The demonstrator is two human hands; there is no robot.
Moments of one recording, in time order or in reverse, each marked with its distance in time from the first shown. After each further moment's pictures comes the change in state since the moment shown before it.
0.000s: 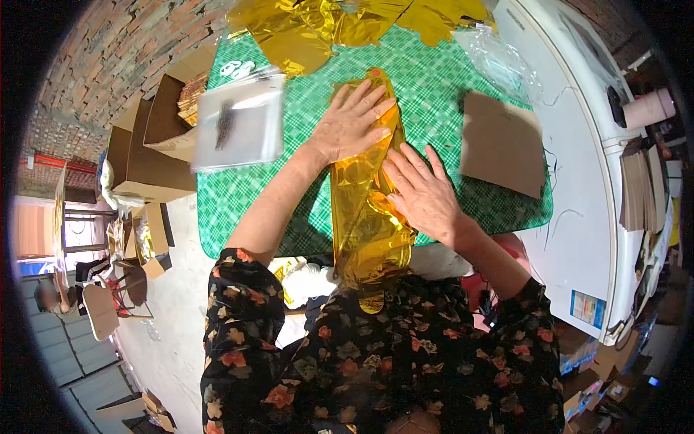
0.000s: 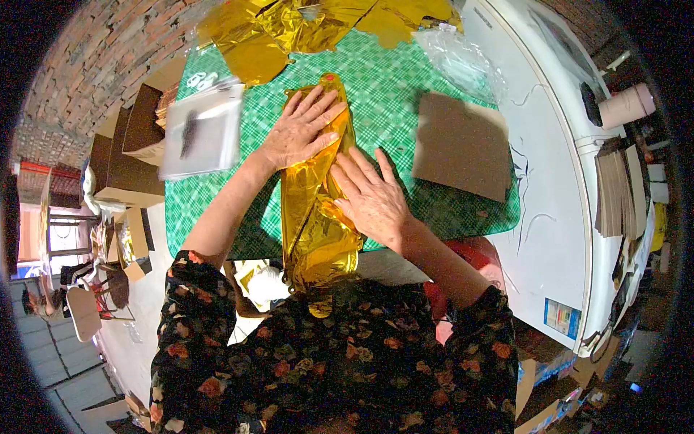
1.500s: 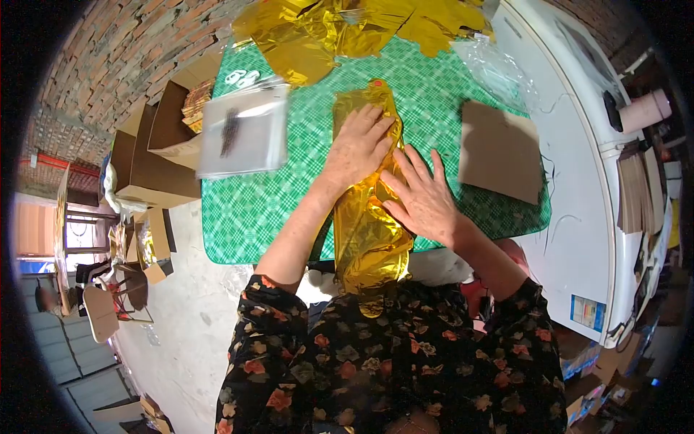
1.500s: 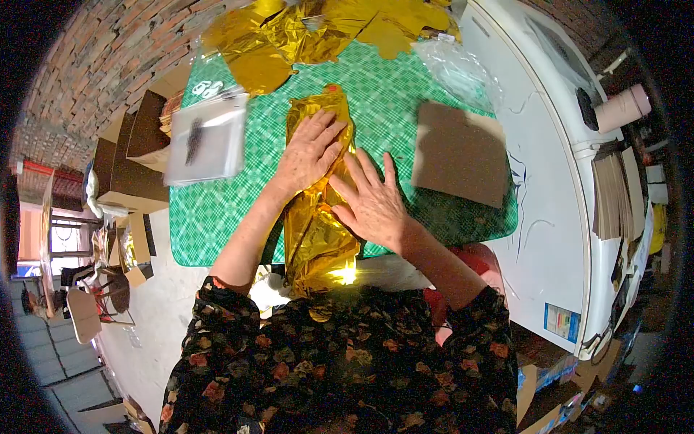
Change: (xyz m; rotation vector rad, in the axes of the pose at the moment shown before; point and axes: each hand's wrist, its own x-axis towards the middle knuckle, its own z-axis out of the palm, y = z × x) left_hand -0.009 0.040 0.004 -0.274 0.196 -0.206; right_hand 0.008 0.002 -0.004 0.026 -0.016 0.030
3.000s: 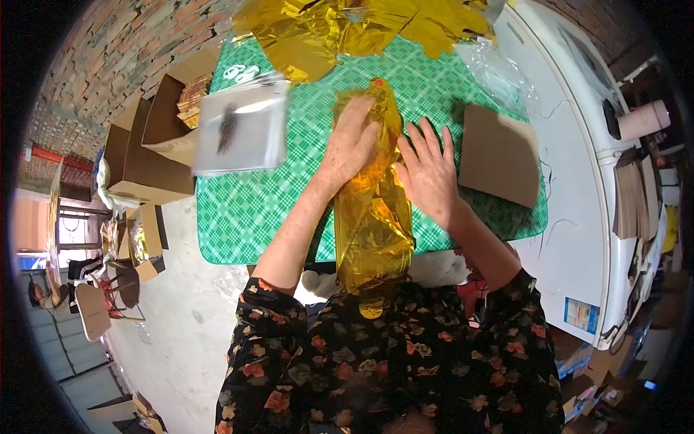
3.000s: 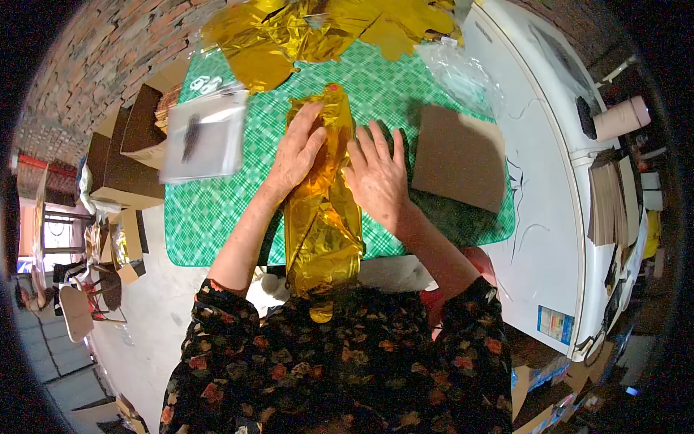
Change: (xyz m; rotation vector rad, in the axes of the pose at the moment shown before) left_hand -0.001 -0.006 -0.012 -0.362 0.122 -0.207; right_hand 0.033 0.023 0.008 -0.105 0.301 0.089
